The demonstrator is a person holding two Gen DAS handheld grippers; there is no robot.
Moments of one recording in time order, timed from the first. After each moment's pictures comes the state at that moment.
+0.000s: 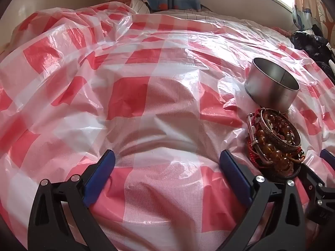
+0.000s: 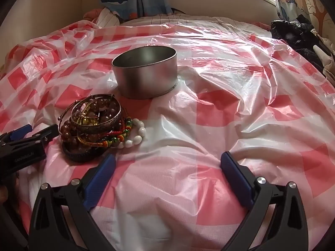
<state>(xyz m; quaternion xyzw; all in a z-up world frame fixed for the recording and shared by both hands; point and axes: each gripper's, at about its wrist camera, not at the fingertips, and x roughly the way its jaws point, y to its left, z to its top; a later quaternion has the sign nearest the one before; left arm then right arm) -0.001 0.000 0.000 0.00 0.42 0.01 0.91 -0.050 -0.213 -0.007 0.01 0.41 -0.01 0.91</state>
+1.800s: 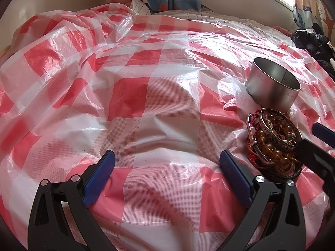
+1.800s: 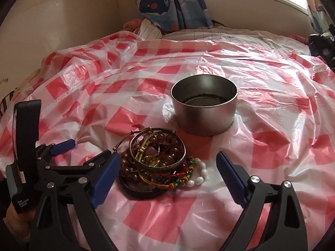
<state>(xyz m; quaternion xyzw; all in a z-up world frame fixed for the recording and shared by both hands) 0.000 -0.001 0.002 0.00 0.42 0.01 0.91 -0.020 -0.182 0.026 0.04 0.38 0.14 0.91</state>
